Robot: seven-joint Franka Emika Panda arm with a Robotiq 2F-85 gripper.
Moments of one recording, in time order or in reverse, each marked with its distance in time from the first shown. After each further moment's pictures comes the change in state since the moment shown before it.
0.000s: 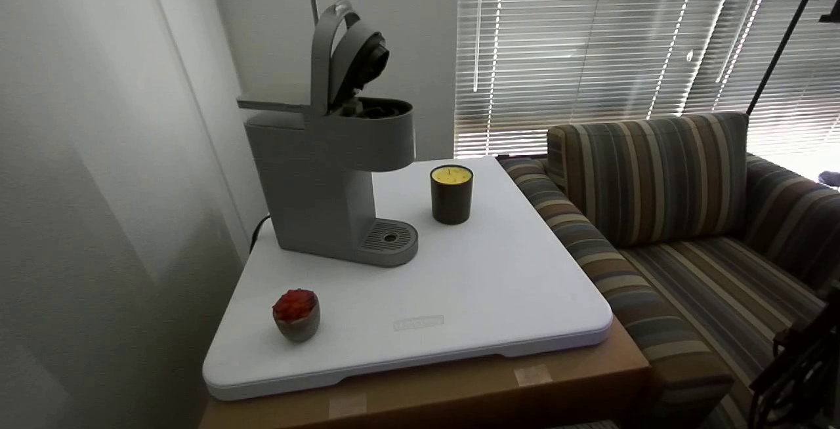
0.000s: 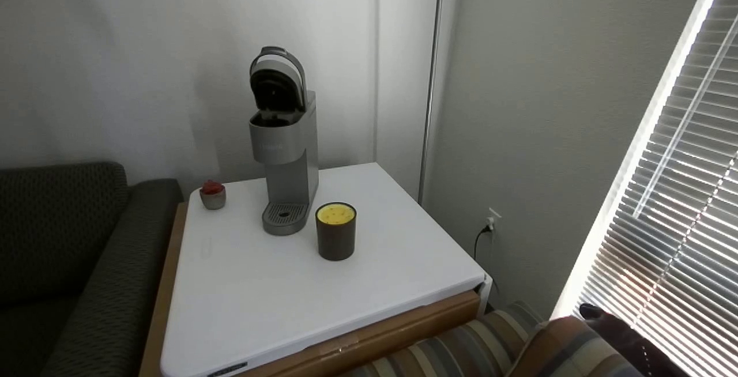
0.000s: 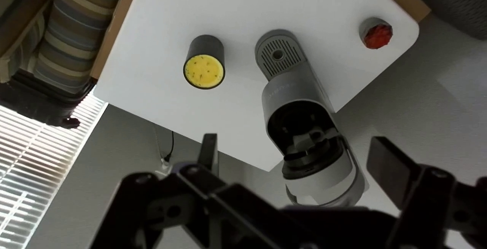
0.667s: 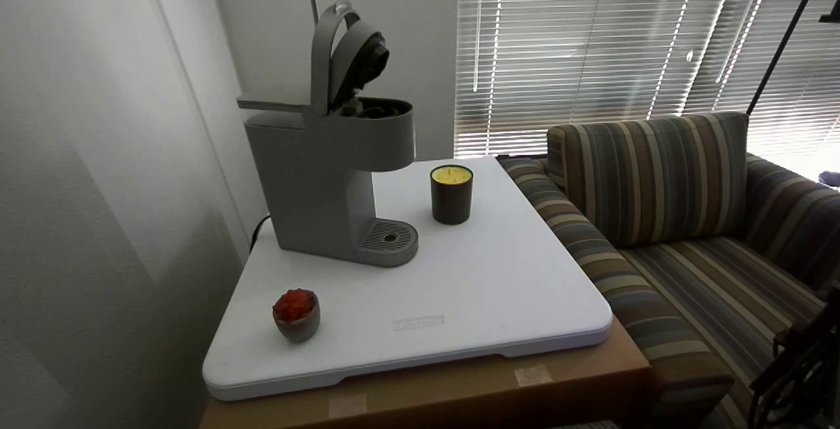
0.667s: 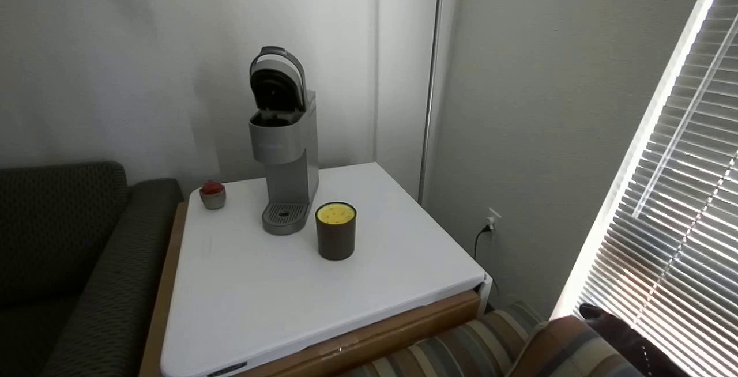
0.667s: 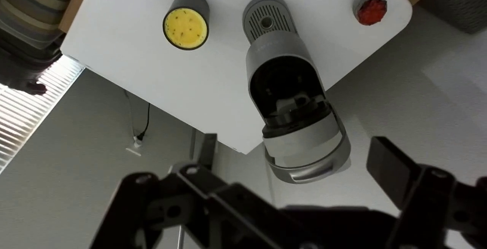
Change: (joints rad) arm 0.013 0.235 -0.002 0.278 0.000 -0.036 -0.097
